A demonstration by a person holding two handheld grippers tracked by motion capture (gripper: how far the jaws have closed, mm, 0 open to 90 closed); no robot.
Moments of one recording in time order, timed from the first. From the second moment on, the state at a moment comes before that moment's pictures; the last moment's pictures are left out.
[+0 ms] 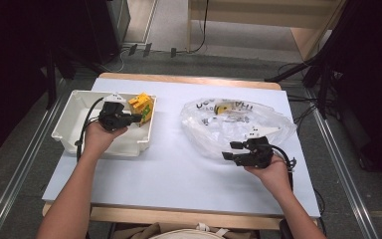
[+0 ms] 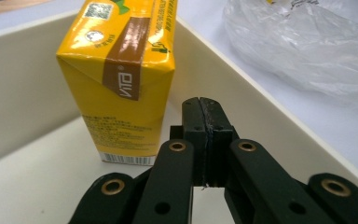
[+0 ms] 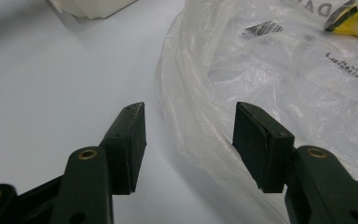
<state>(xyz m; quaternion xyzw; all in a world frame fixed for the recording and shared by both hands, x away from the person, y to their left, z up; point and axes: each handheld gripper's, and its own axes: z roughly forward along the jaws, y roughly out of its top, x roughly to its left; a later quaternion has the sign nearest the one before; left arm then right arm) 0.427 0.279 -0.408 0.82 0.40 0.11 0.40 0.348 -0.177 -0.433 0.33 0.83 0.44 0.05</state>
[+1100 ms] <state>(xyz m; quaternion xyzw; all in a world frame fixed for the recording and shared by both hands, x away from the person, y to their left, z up) 0.439 0.282 -0.429 0.82 0.42 0.11 0.37 0.347 -0.178 -0.433 0.33 0.83 0.44 0.05</state>
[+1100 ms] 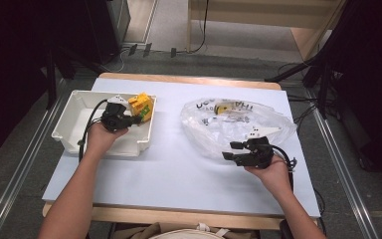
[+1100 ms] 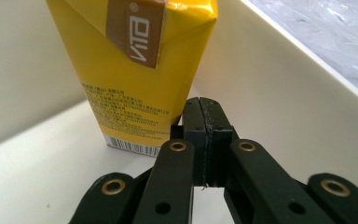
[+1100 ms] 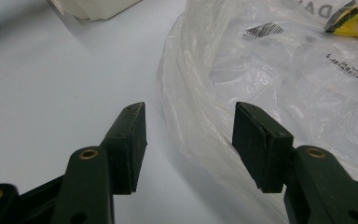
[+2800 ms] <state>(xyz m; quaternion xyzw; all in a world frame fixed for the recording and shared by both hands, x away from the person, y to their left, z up) 0.454 0.310 -0.437 0.78 0.49 0.11 0.37 0.348 -0.178 -0.433 0.34 0.83 0.45 0.05</state>
